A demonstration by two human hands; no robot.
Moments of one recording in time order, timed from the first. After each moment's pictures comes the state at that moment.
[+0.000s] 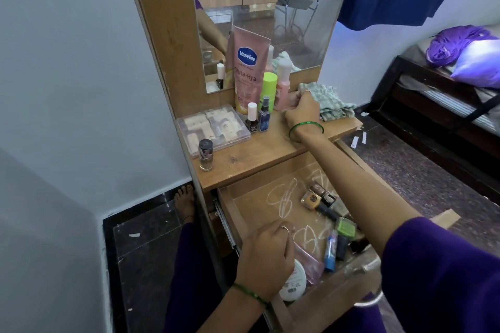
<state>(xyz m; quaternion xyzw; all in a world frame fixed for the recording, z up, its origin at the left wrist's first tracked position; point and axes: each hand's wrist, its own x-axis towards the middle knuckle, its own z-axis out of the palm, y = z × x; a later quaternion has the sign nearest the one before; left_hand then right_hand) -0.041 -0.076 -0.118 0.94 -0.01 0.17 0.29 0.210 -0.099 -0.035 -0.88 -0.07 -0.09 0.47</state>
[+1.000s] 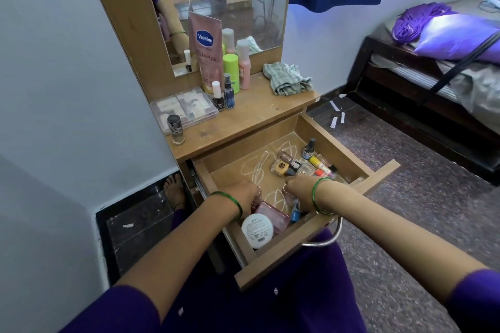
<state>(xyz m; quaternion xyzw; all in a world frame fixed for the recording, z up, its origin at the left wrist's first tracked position) 0.006 -0.067 -0.105 0.96 -0.10 -0.24 0.10 0.057 -0.231 -0.080 -0.88 -0.37 0.27 -0.13</state>
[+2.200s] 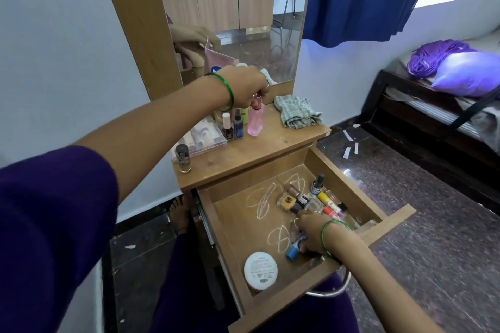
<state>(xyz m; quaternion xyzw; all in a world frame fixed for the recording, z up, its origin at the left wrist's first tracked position) 0.155 -0.010 0.091 0.98 -0.17 0.05 -0.11 0.061 -0.241 -0.082 -0.91 -0.30 0.29 -0.04</state>
